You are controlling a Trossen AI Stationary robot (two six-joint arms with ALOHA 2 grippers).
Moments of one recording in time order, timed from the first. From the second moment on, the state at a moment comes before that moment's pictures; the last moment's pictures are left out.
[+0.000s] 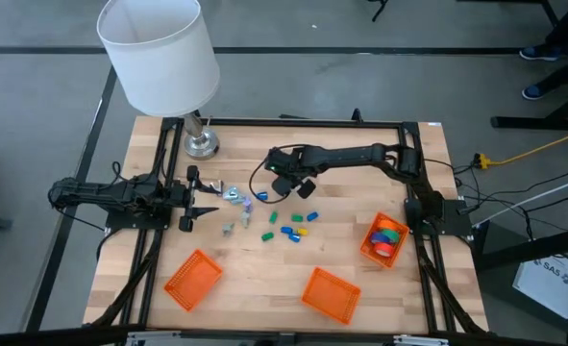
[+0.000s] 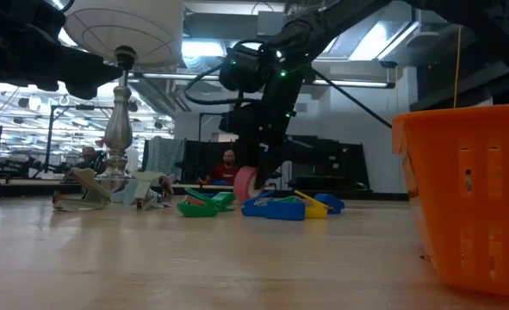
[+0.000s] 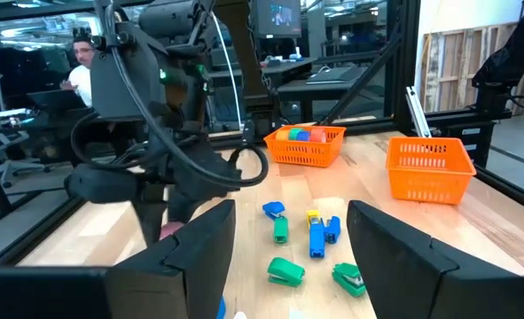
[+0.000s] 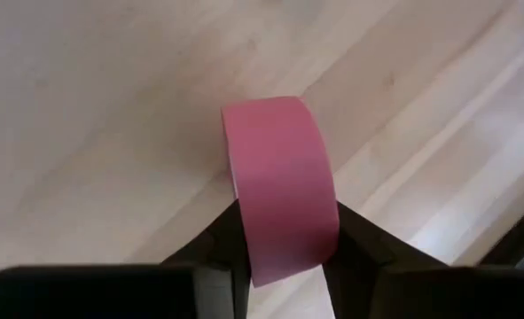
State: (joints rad) left arm -0.05 0.02 0.02 0.00 -0.04 0.09; right arm -0.17 2.17 1.64 -0.70 0.19 -1.06
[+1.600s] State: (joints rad) left arm -0.05 0.02 0.02 0.00 -0.04 0.09; right arm 0.52 1.26 1.00 -1.12 -0.26 1.14
